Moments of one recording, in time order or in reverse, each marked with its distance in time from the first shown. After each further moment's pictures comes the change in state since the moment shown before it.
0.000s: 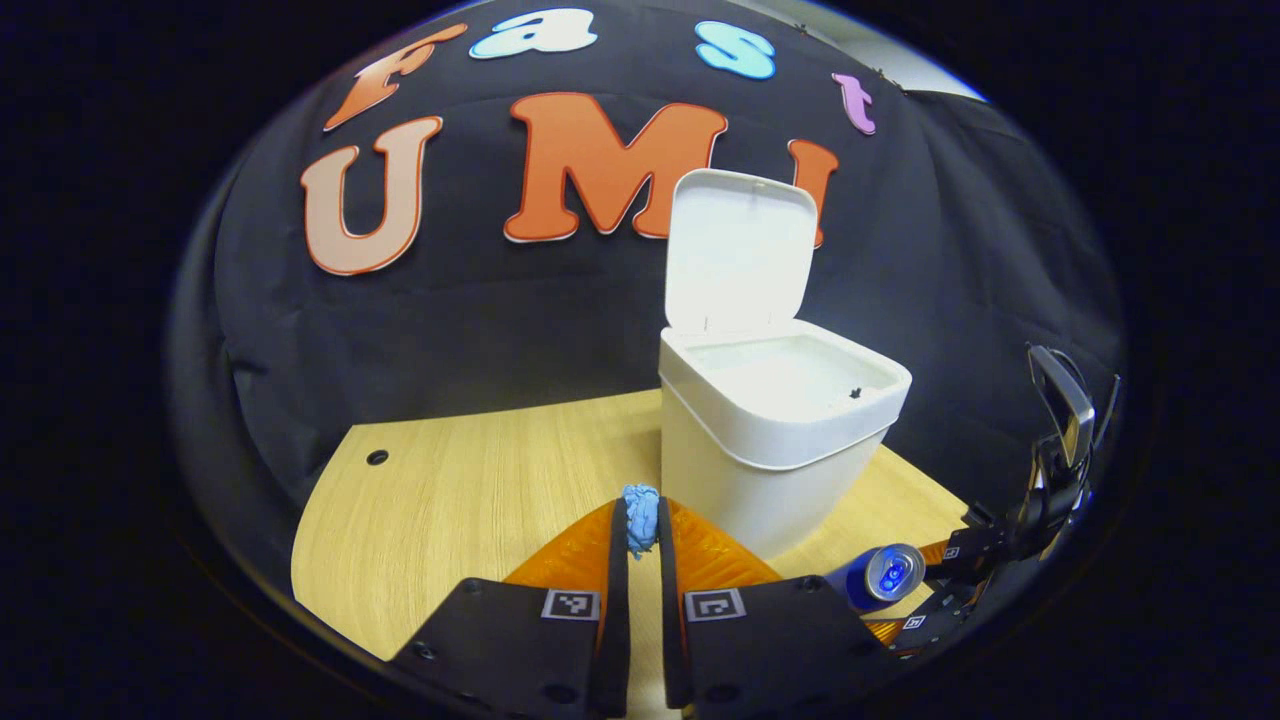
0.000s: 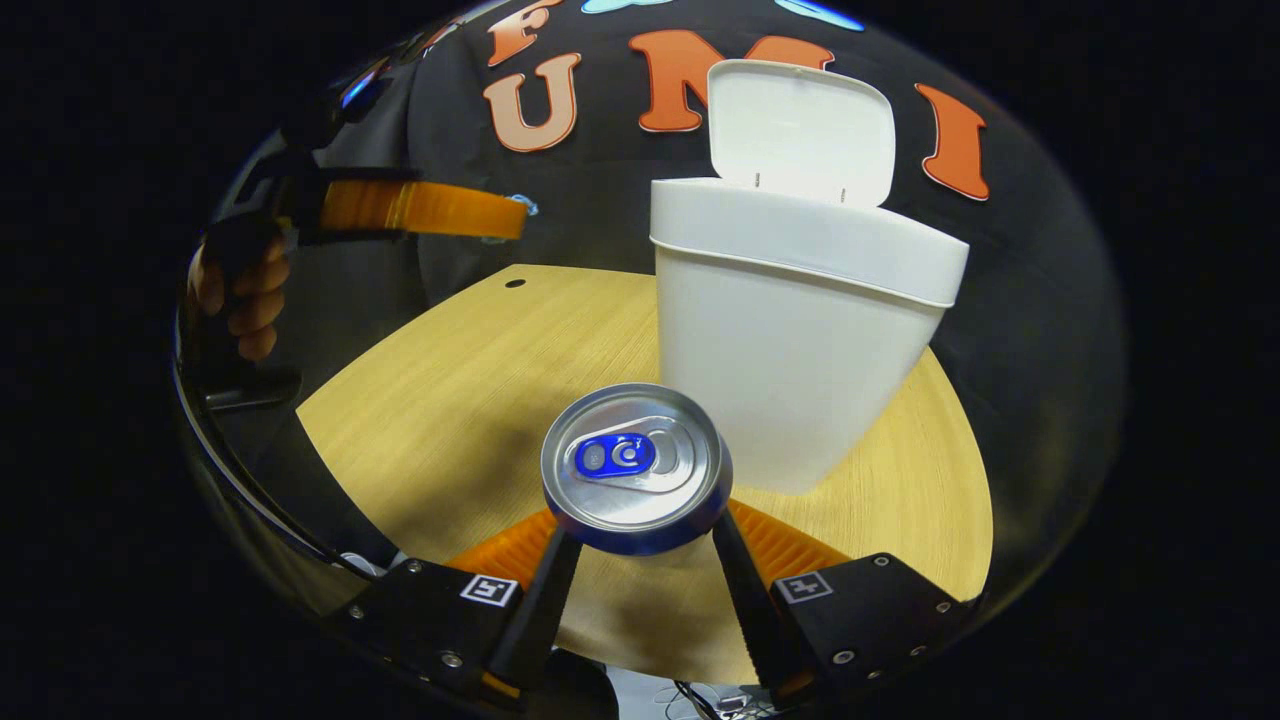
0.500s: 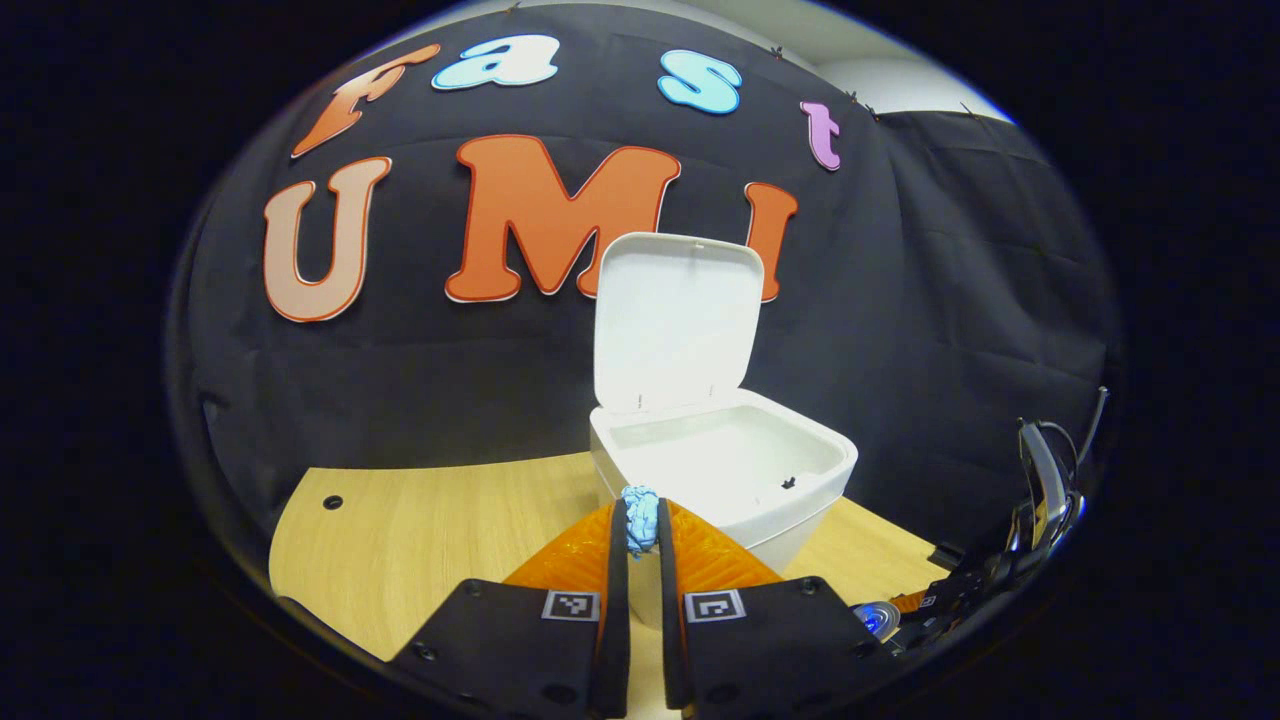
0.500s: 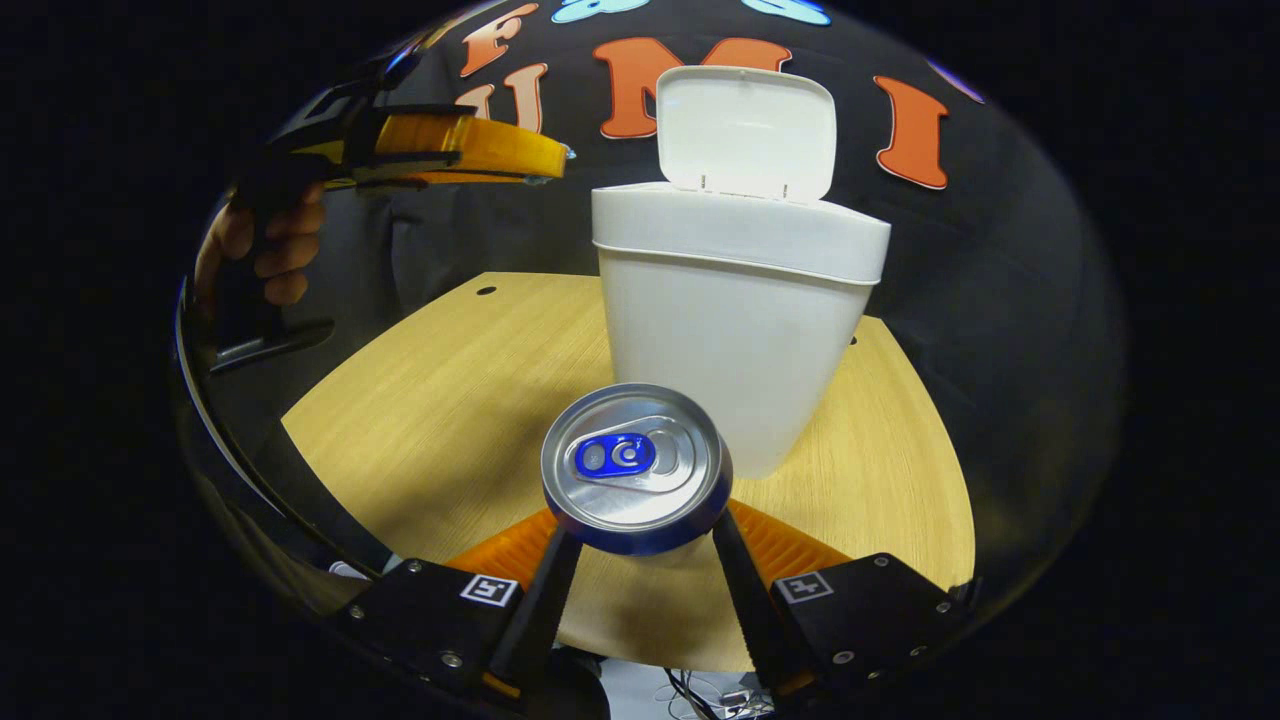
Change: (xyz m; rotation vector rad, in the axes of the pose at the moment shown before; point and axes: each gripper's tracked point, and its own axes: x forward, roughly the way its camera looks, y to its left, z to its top) left arm 0.023 -0.047 0.057 0.001 -0.145 -0.096; right arm -0.019 -0.027 -0.009 0.050 -0.017 -0.072
